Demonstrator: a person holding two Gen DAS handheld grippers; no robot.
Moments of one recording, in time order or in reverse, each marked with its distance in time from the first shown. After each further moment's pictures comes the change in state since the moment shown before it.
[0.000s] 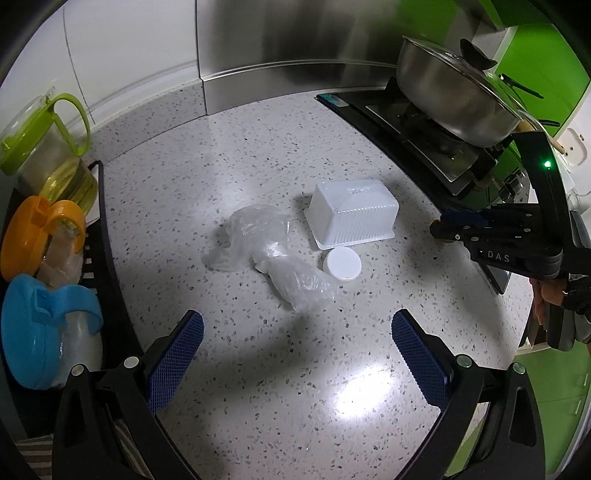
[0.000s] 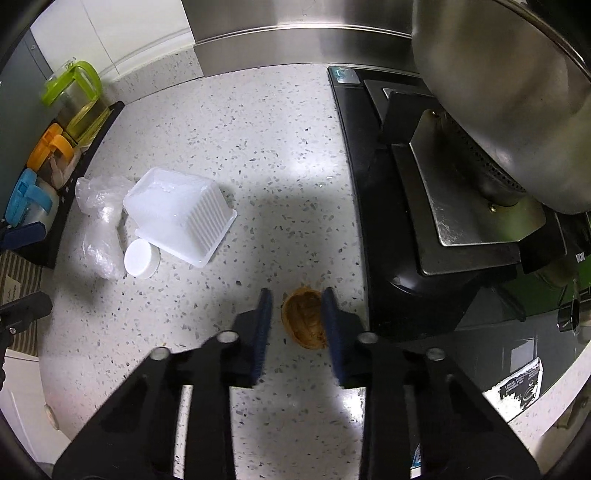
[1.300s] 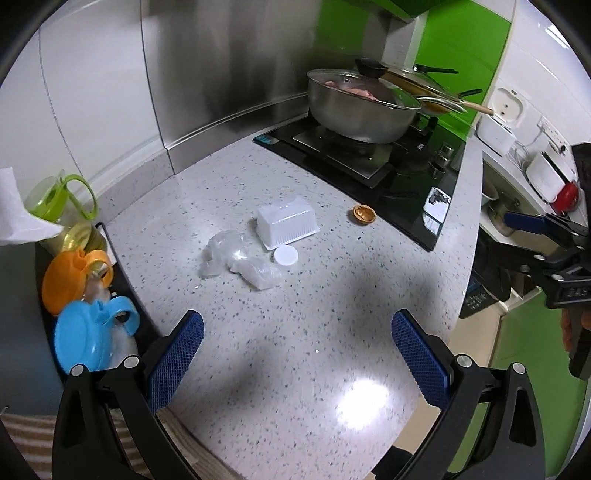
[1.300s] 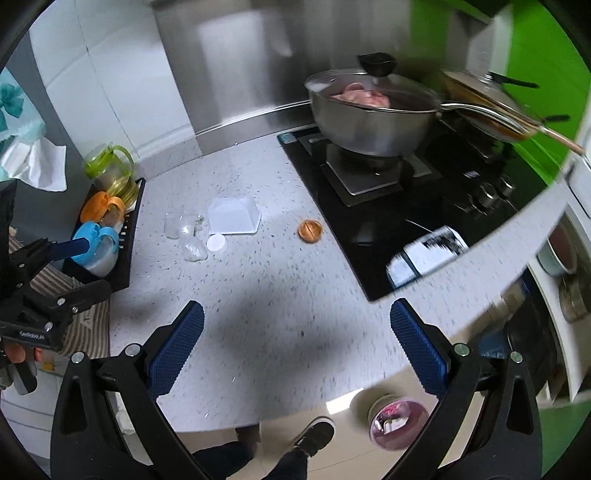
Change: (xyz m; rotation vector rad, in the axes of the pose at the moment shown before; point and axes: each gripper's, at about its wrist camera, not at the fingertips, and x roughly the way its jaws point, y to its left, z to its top) left arm -0.097 -0.031 -0.033 0.229 -0.103 -0.080; right arm -0.175 0.055 -0.108 0.272 -0.234 -0.101
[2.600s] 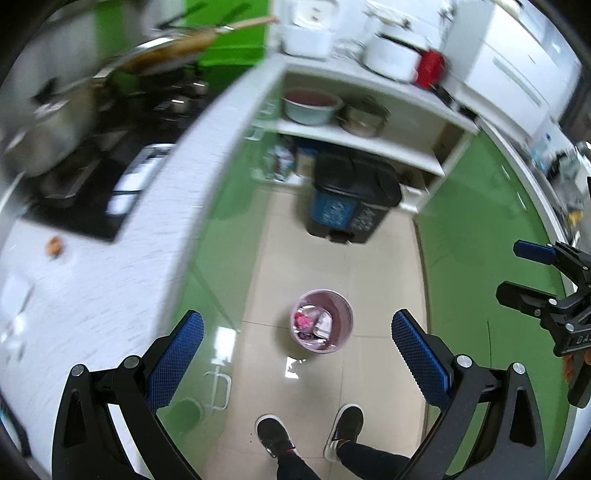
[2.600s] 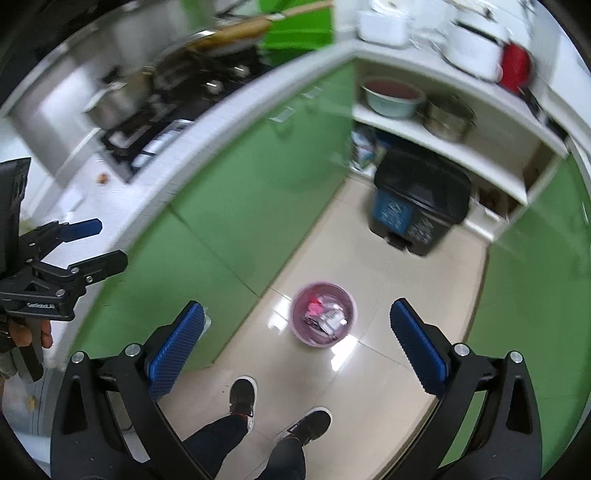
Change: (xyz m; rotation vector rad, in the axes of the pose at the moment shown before) left arm 0.045 -0.314 -0.071 0.464 0.099 -0.317; right arm -0.168 -0.181 -0.309 0.531 -0.035 -0.286
